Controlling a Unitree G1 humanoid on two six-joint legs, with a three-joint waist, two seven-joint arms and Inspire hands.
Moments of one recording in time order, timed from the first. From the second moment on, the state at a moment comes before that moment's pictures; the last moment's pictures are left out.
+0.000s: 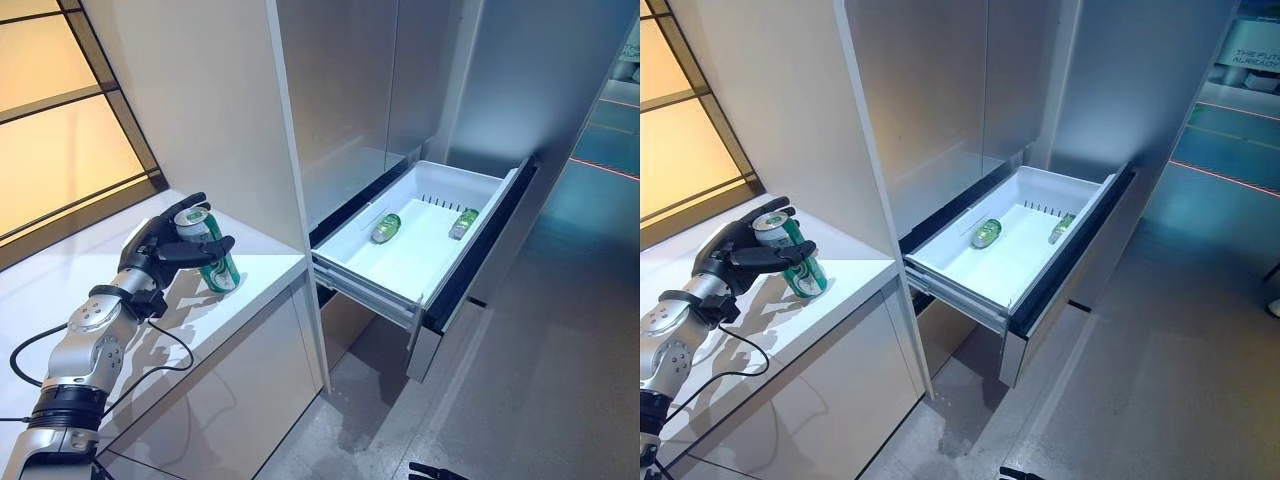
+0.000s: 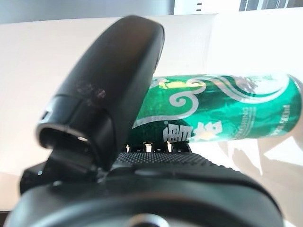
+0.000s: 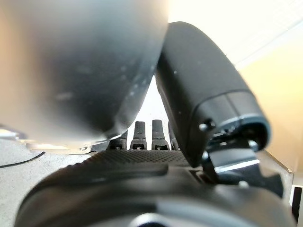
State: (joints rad) left arm -0.28 0.78 0.05 0.30 -0.74 0.10 -0.20; right arm 0.01 -0.26 0.16 1.29 0.29 -0.03 0.36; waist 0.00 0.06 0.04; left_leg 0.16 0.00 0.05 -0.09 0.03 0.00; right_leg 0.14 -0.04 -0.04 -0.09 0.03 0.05
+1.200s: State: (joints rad) left arm -0.28 0.76 0.01 0.32 -0.78 0.07 -0.14; right arm 0.02 -0.26 0.16 1.29 0.29 -0.04 0.36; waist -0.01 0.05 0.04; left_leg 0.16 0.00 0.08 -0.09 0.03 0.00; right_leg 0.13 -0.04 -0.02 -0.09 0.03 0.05
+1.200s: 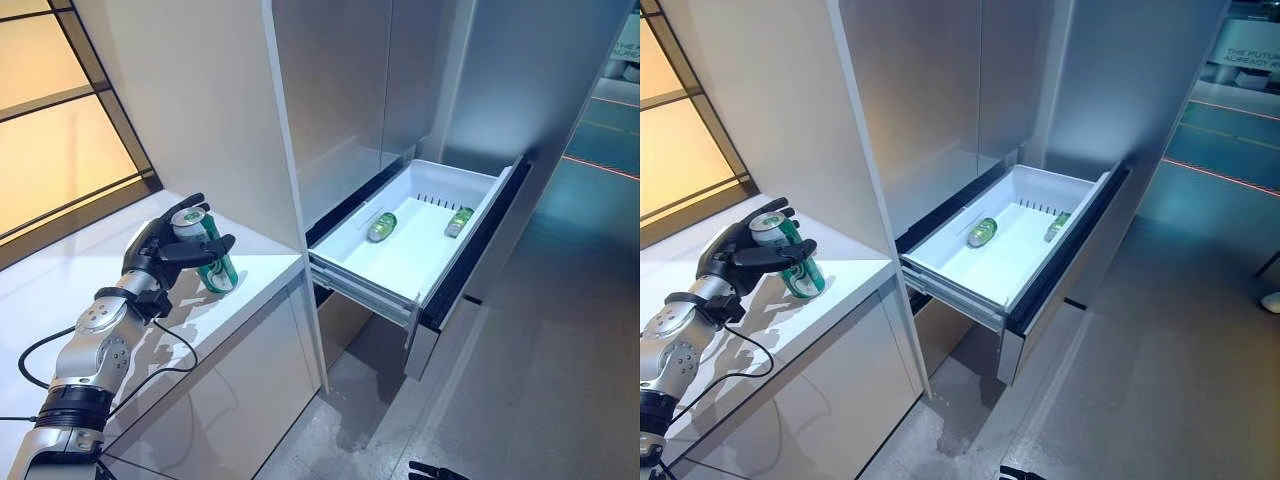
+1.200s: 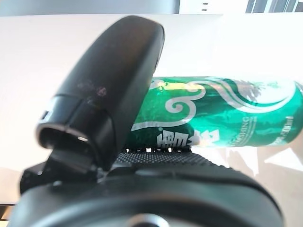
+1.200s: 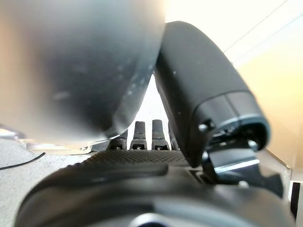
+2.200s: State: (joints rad) left arm -0.28 0.76 0.01 0.32 -0.77 0.03 -0.12; right arm 0.02 -0.26 0.16 1.28 0.30 -0.04 0.36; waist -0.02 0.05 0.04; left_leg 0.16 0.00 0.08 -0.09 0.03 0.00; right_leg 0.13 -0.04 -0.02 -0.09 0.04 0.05
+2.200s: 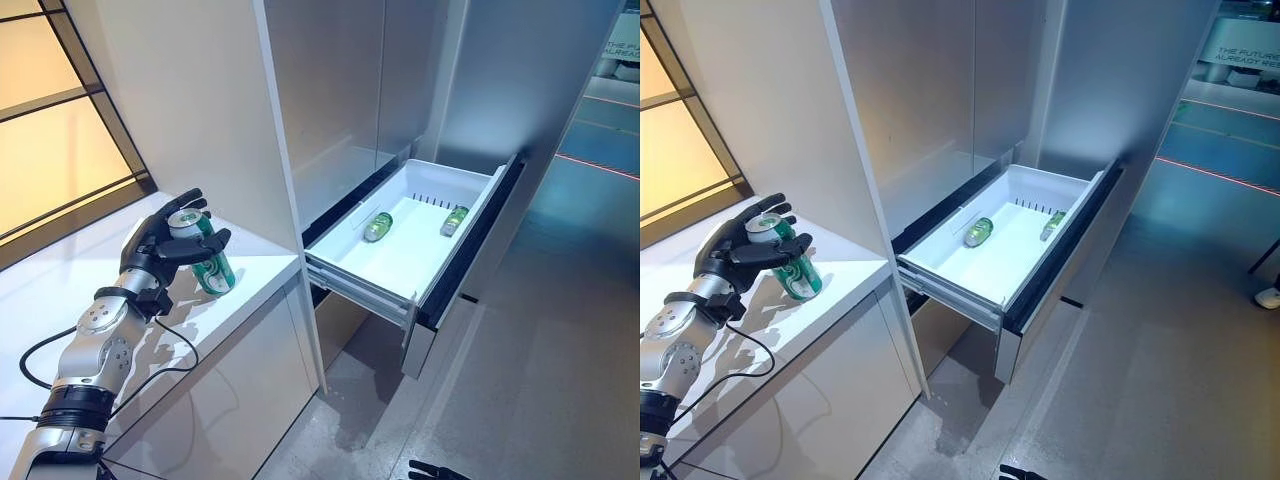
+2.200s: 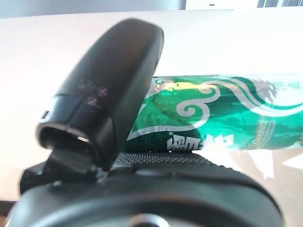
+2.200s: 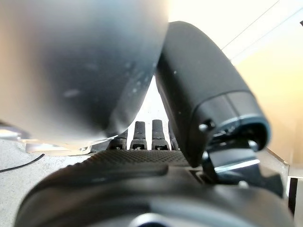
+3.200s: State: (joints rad) left arm -0.29 0.69 -0.12 -0.19 -1.13 -0.03 -0.33; right arm 0.08 -0.28 0.34 0.55 0.26 -0.11 0.36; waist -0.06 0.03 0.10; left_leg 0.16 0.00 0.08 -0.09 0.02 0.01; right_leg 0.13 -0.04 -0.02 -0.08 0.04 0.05
